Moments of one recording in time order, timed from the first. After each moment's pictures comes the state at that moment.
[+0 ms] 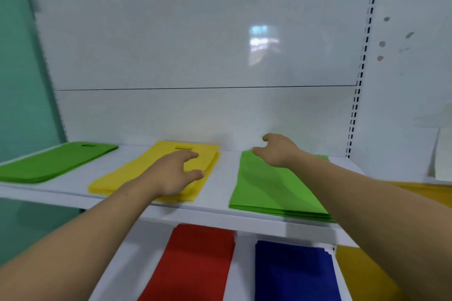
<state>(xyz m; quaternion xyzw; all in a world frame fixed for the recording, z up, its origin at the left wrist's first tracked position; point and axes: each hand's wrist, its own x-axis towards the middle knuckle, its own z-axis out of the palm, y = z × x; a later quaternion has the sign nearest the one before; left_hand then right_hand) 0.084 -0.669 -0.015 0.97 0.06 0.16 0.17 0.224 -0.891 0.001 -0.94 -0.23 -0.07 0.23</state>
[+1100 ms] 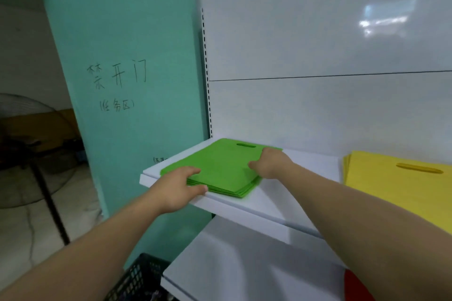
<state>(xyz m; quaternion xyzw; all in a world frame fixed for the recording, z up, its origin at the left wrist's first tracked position) -0.040 -0.176 -0.049 0.94 0.25 0.16 0.17 0.161 -0.313 -0.031 -0.92 -0.36 0.00 0.15</state>
